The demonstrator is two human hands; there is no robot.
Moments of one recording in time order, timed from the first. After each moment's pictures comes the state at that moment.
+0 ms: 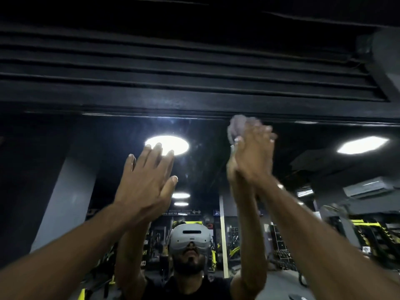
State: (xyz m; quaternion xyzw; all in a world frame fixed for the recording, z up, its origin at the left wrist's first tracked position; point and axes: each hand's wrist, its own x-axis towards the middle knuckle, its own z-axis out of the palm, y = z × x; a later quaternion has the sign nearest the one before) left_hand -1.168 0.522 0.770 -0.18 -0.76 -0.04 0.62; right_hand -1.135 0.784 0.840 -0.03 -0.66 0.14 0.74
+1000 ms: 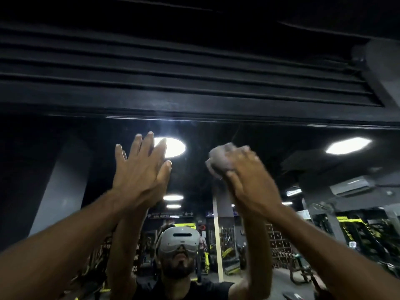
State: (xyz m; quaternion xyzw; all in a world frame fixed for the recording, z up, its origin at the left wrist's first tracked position) left_hand -1.178 0.445 0.796 -0.18 -0.74 -0.07 0.65; right_hand -1.137 0.729 0.769 0.11 -0.74 0.00 0.67
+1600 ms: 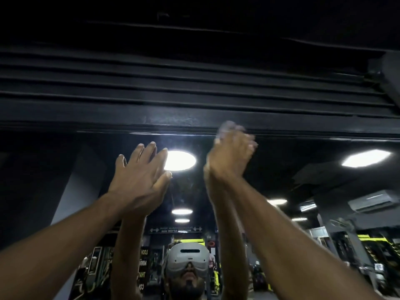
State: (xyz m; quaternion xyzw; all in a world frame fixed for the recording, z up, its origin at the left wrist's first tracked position) left_hand -1.190 0.381 0.819 -0.18 -0.75 -0.04 0.64; right_hand -1.162 0.596 0.876 -0.12 -0.64 0.19 0.74
